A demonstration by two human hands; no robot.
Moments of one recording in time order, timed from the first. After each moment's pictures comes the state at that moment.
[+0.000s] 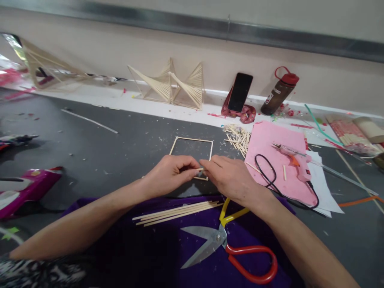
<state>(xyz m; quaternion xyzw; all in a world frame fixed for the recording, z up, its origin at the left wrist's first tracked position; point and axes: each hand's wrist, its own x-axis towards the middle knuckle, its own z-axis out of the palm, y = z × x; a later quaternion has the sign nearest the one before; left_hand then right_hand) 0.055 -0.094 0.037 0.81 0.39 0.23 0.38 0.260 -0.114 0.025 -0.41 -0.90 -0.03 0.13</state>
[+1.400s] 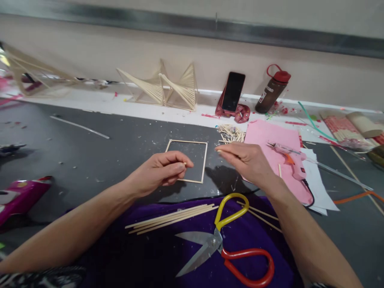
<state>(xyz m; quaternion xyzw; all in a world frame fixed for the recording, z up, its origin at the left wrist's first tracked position) 0.051 -0.084 0.039 0.58 0.33 0.26 0.70 0.307 -0.093 0.037 -0.48 -0.80 0.15 0.32</state>
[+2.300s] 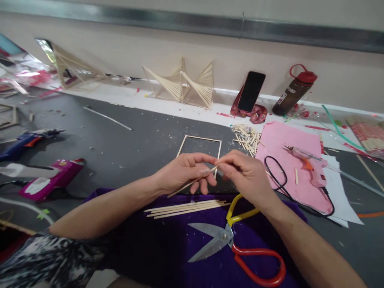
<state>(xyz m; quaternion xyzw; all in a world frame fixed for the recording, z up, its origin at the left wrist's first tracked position) 0.065 -0.100 0.027 0.47 0.28 0.26 0.80 0.262 -0.125 0.036 -0.47 -0.73 0.29 0.39</state>
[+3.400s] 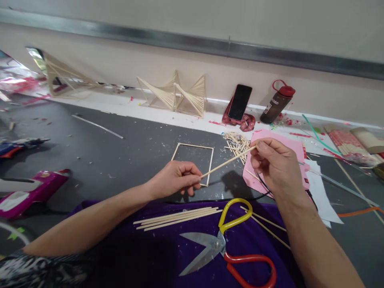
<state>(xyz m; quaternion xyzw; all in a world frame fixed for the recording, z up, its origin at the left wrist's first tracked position) 0.059 -0.092 0.025 0.64 0.41 0.21 0.62 0.318 -0.101 0.051 -0.51 -0.48 0.42 0.58</state>
